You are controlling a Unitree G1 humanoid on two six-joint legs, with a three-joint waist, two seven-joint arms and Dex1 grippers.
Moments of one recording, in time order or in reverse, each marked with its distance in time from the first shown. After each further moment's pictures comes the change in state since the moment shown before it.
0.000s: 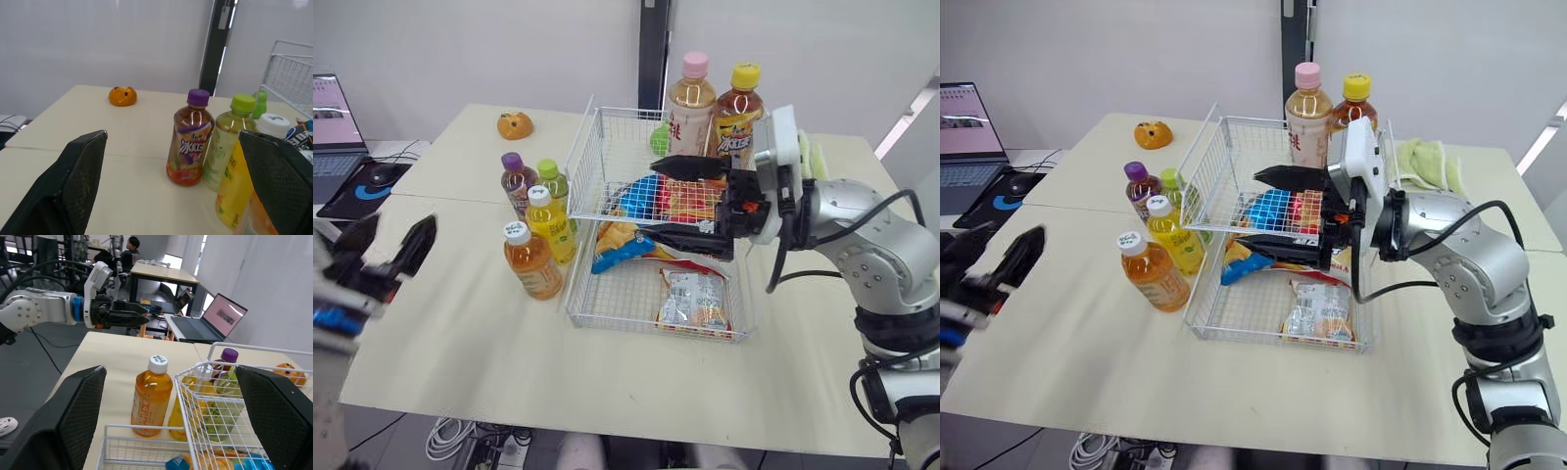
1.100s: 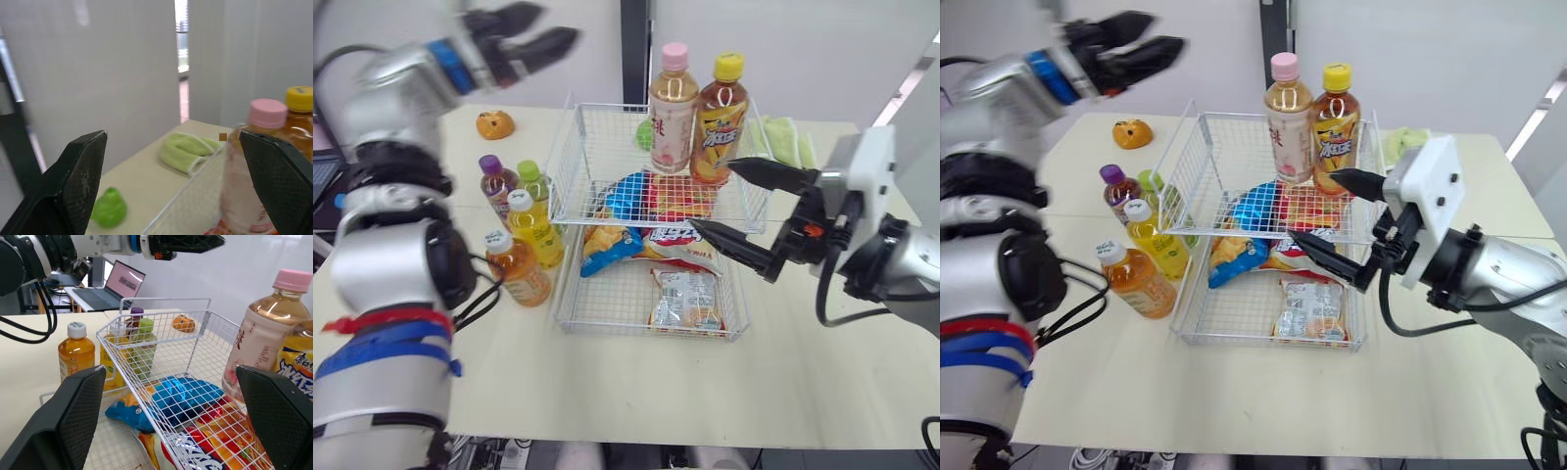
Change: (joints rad) left arm -1.291 0.120 -0.446 1.283 0.443 -0.358 -0.584; right arm 0.215 -0.250 -0.198 -0.341 0.304 0.117 -0.481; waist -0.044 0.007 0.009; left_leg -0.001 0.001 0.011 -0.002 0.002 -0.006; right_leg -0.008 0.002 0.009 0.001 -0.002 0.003
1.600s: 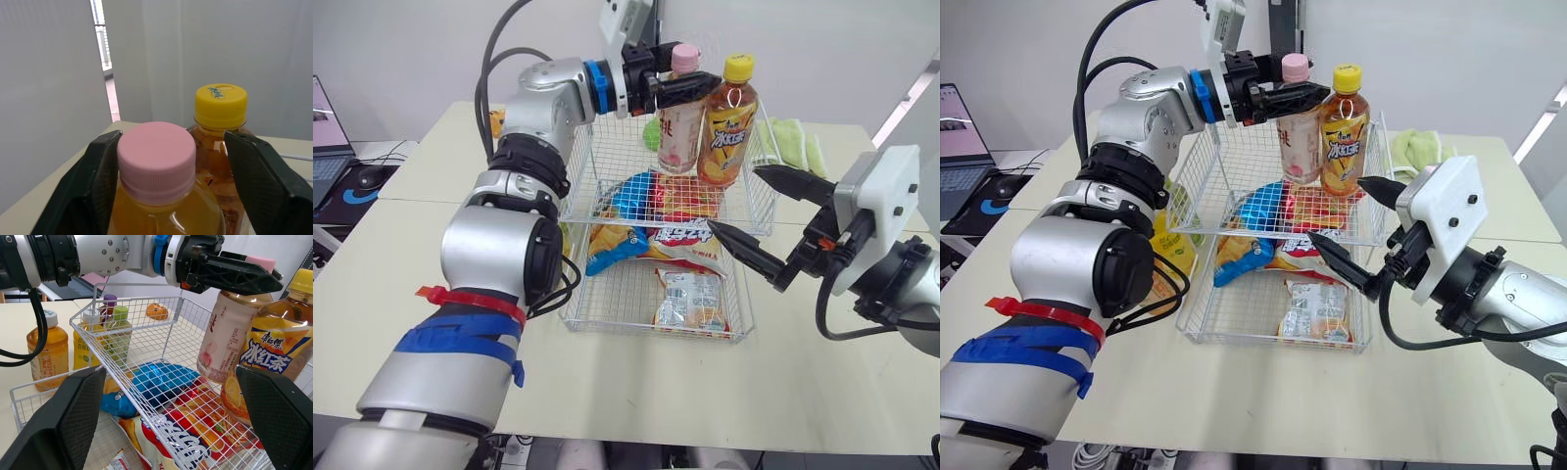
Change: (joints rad) left arm -0.240 -0.445 -0.180 0.279 0.062 -0.122 -0.118; right arm 0.143 -0.049 -0.171 -0.191 0.092 0.096 -0.254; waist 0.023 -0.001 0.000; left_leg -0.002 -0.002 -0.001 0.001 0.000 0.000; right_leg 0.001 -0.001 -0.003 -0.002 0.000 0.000
